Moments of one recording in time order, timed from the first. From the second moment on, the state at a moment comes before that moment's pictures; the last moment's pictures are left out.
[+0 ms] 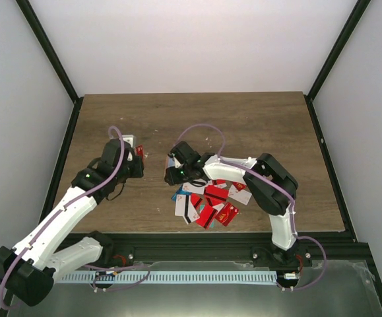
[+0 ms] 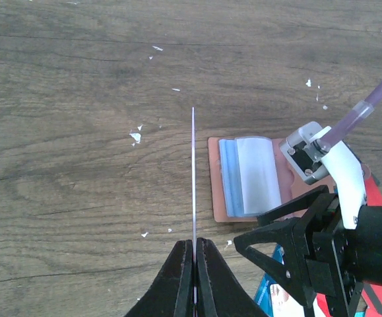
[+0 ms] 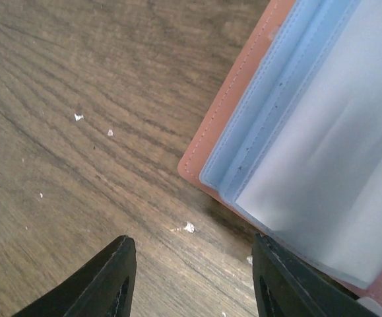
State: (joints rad) left arm -0.50 0.98 0.89 -0.65 -0.15 -0.41; right arm 0.86 1.97 1.27 -0.26 -0.22 0.52
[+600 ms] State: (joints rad) left arm -0.50 1.00 0.88 -0.65 -0.15 -0.41; right arm 0.85 1.91 1.25 -0.28 -0.04 0.54
